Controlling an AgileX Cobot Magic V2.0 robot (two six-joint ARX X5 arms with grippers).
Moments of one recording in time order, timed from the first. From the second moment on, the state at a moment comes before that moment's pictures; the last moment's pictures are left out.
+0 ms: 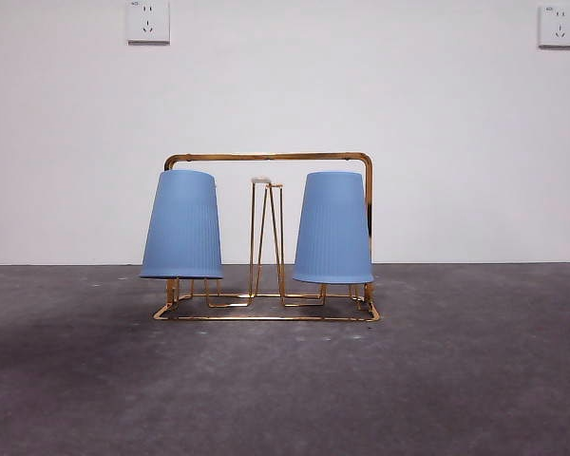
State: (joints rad) left arm -0.41 0.81 1.21 -1.08 0.56 -0.11; right arm 0.77 1.04 1.56 -1.35 -0.03 0.04
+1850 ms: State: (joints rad) left arm 0.01 0.04 0.08 -0.12 0.04 0.15; right arm 0.77 1.04 1.56 -1.35 -0.03 0.04
